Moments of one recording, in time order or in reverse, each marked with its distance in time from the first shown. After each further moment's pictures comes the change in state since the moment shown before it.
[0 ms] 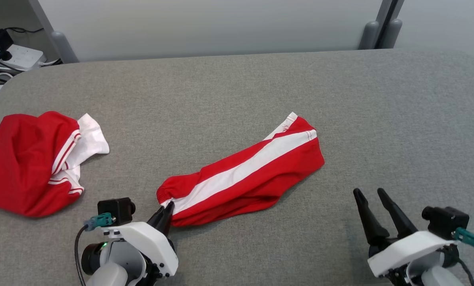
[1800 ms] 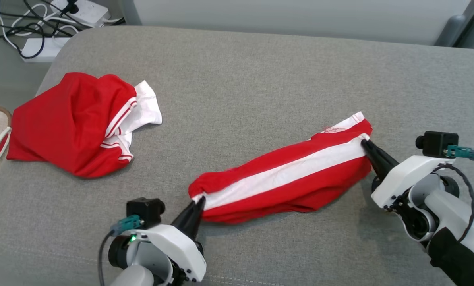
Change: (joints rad) left arm 0.024 -0.027 -0.102 -0.140 0.051 0.019 -0.027; right arm -0.571 -0.144 0.588 0.418 0.554 0.000 0.031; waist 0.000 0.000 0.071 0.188
